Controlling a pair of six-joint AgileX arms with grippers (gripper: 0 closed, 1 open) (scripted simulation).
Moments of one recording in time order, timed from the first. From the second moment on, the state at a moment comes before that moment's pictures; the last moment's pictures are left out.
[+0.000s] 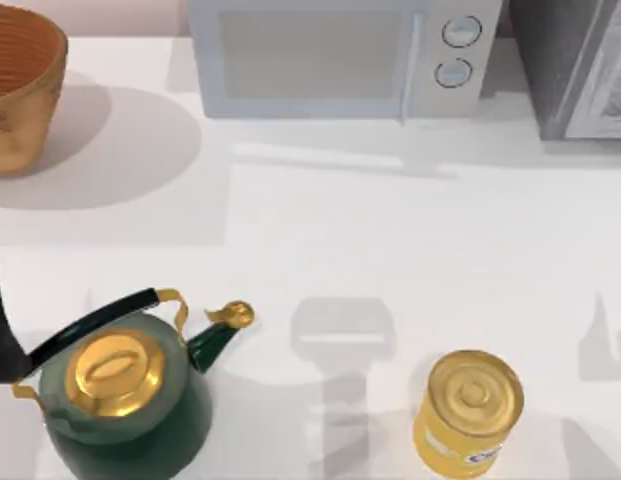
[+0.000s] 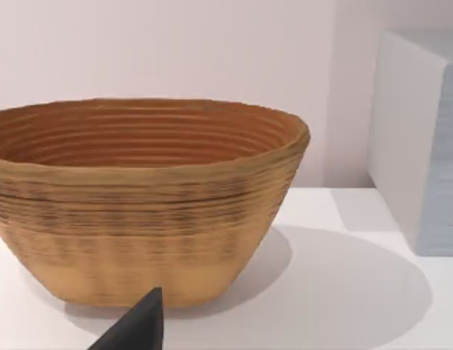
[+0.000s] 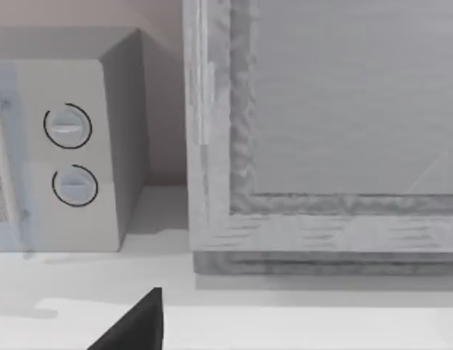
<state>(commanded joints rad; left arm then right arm) 0.00 0.00 0.00 0.00 0.00 0.00 0.00 0.00 0.00 0.00 0.00 0.00</state>
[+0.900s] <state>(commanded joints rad) 0.11 0.76 0.74 -0.35 0.08 0.05 0.00 0.00 0.00 0.00 0.00 0.00</state>
